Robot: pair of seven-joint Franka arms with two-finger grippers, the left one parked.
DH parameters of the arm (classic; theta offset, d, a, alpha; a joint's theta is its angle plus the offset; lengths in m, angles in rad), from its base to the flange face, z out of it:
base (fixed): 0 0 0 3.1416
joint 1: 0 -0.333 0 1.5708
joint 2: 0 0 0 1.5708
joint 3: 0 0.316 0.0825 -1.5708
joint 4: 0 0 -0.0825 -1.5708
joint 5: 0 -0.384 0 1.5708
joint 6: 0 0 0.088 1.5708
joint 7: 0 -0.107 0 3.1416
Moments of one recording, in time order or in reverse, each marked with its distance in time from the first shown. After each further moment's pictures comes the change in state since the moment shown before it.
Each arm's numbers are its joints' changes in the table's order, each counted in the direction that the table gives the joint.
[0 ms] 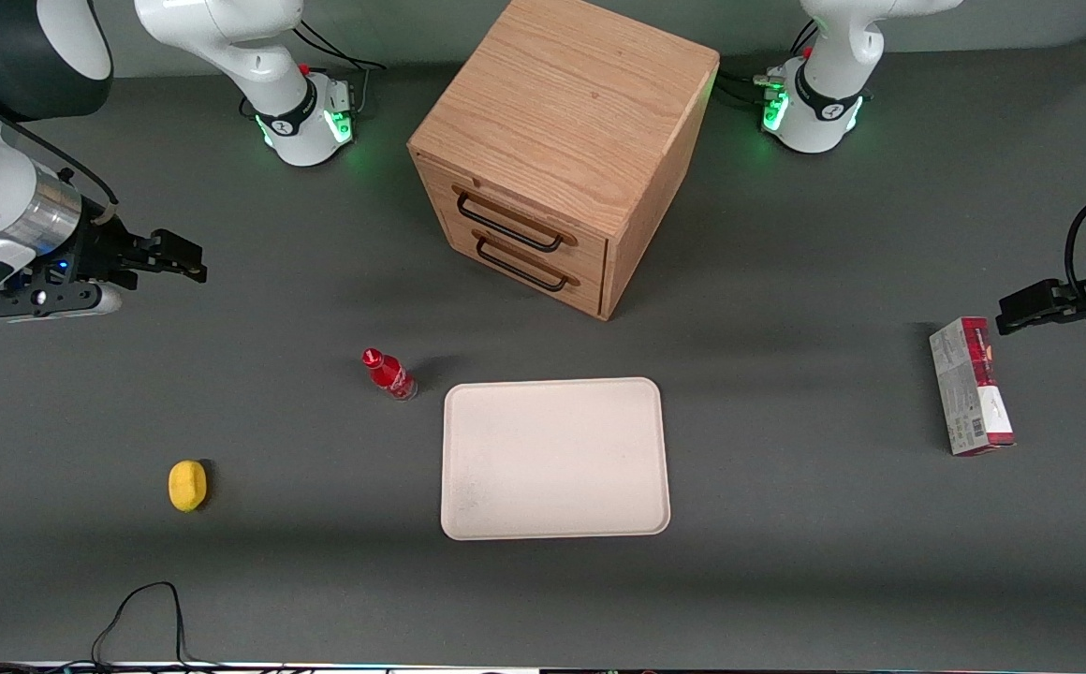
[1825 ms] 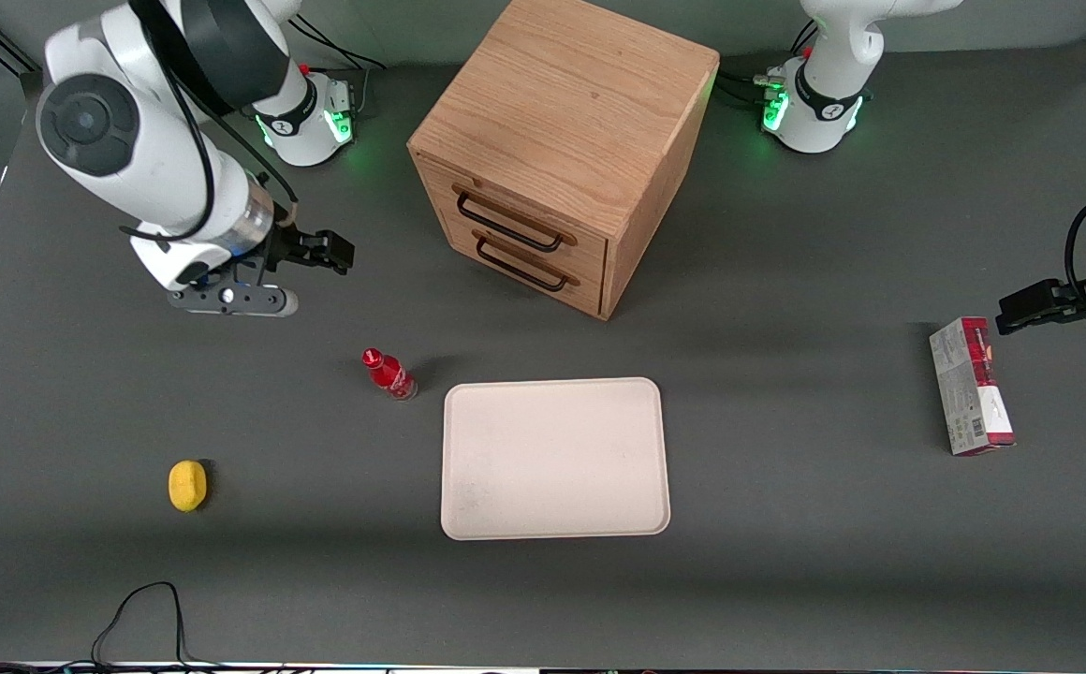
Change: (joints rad) arm -0.300 0.147 0.012 -0.087 -0.019 -0.003 -0.432
